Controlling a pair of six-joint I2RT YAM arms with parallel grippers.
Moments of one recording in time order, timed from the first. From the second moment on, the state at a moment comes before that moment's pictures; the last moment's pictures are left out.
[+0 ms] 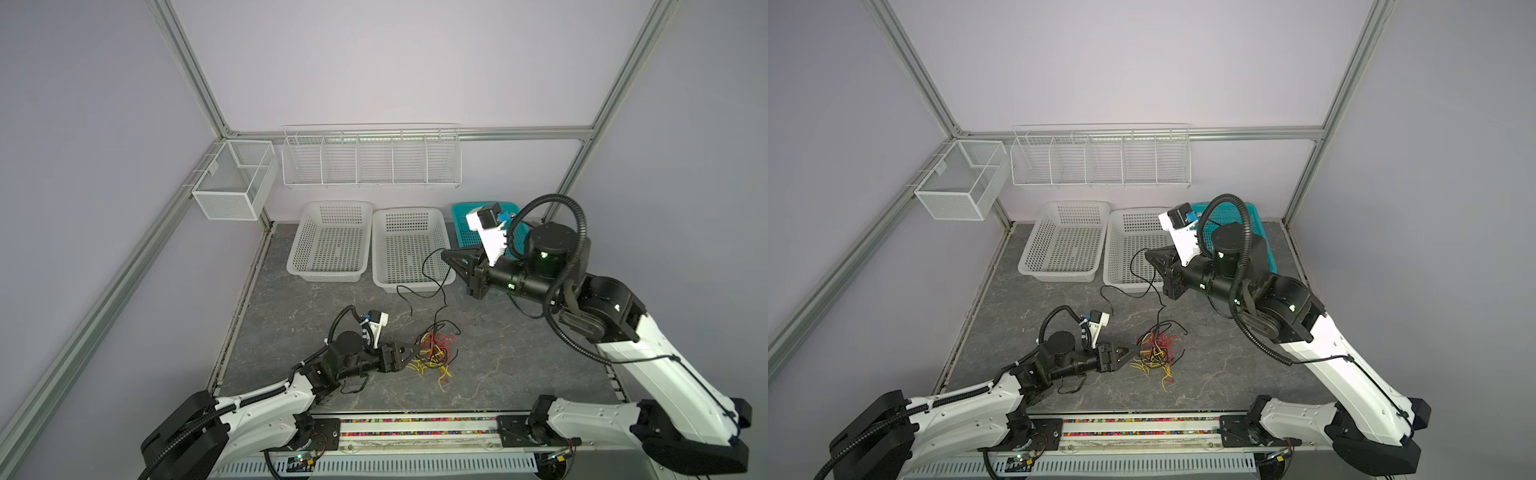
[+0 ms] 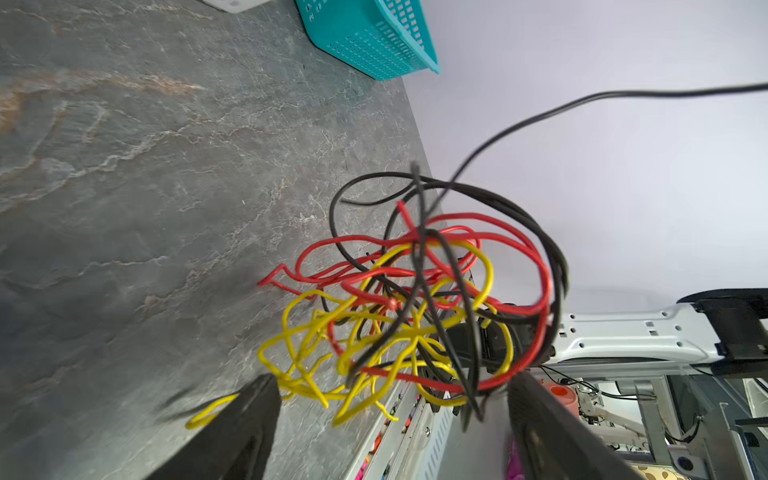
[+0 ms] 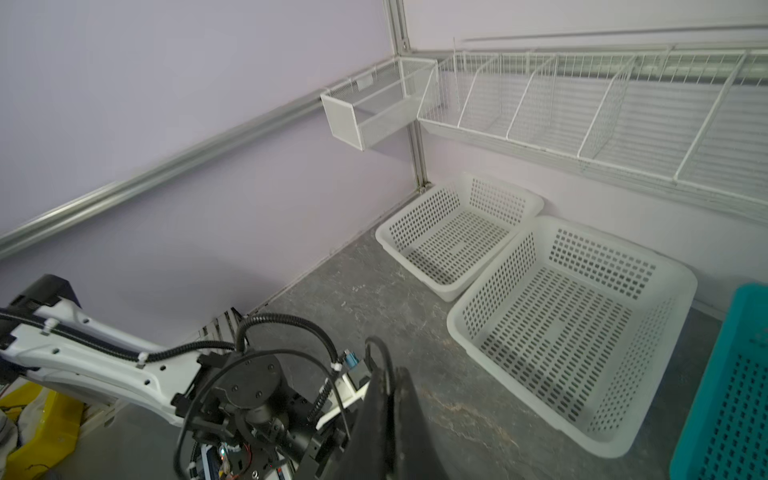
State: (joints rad) left arm -0.92 1.01 0.23 0.49 0.35 -0.98; right arm 0.87 1.15 1.58 -0.71 -0.09 0.21
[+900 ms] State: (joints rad) left arm -0.92 1.43 0.40 0.57 0.34 -0.98; right arm 0.87 0.82 0.82 -0.64 0.12 0.42
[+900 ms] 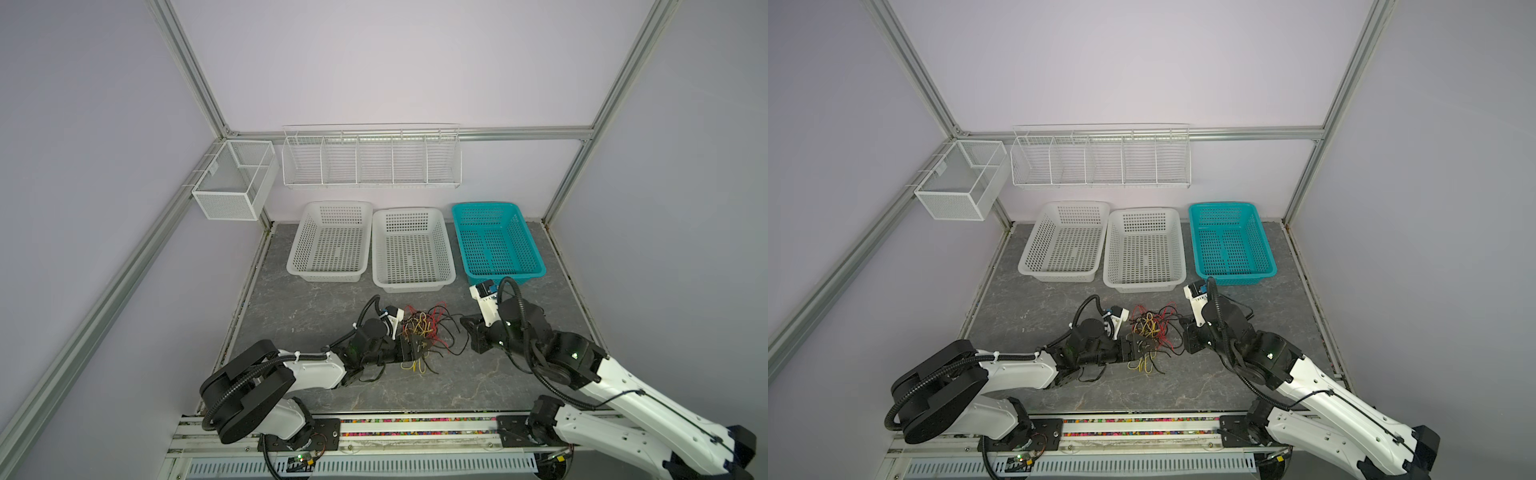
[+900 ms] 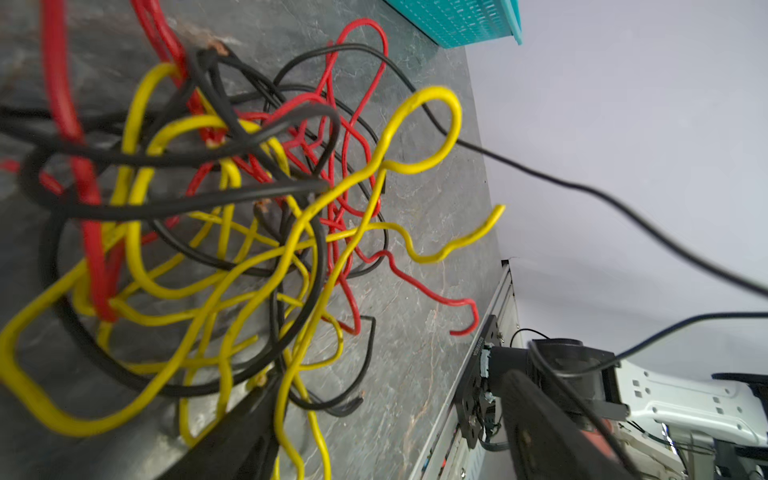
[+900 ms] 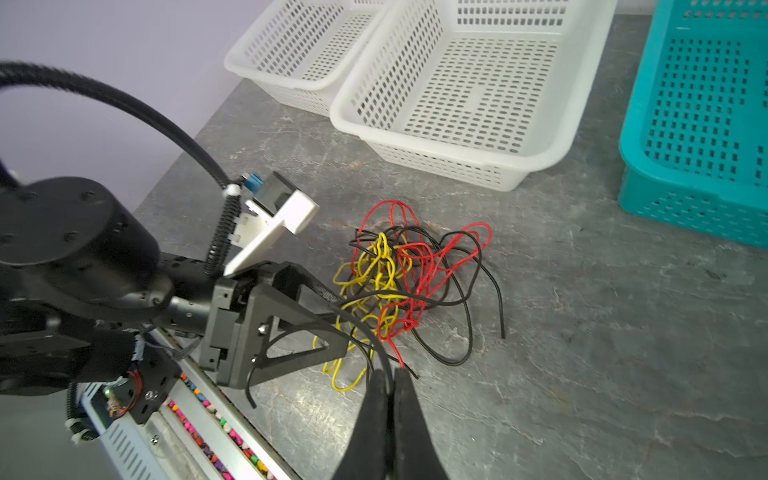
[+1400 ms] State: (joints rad) left arm -0.90 1.50 0.59 0.18 0.12 -0.91; right arm 0.86 0.92 0.71 -0.62 0.23 0.48
